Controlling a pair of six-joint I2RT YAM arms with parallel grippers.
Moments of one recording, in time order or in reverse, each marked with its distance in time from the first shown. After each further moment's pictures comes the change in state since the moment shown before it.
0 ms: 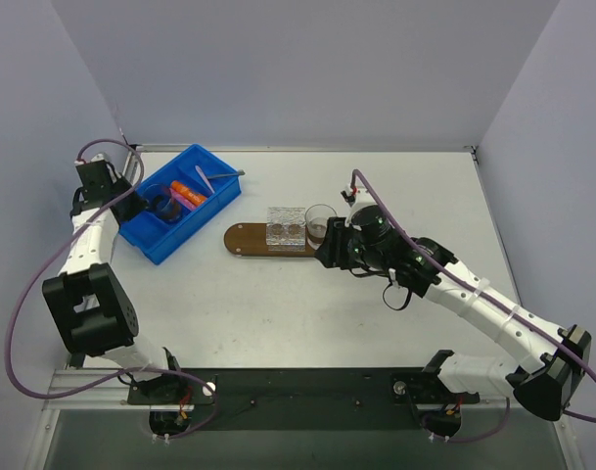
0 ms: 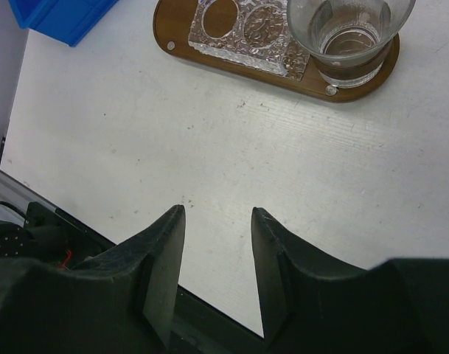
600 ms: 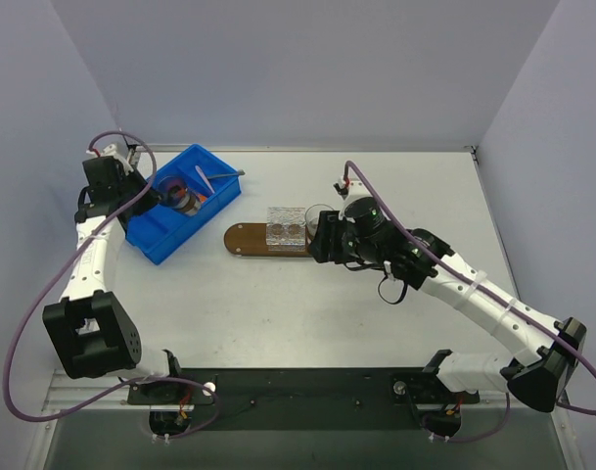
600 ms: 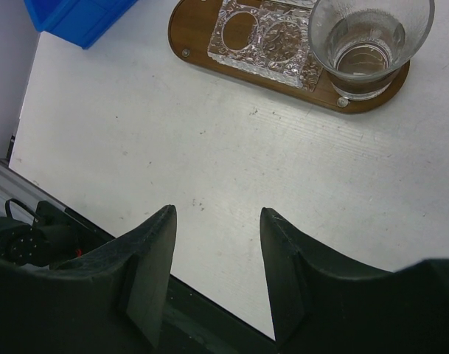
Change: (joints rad) left arm -0.058 -0.167 -0.029 -0.010 0.084 -0.001; right arm 0.023 0.060 0.106 -0.051 0.009 -0.006
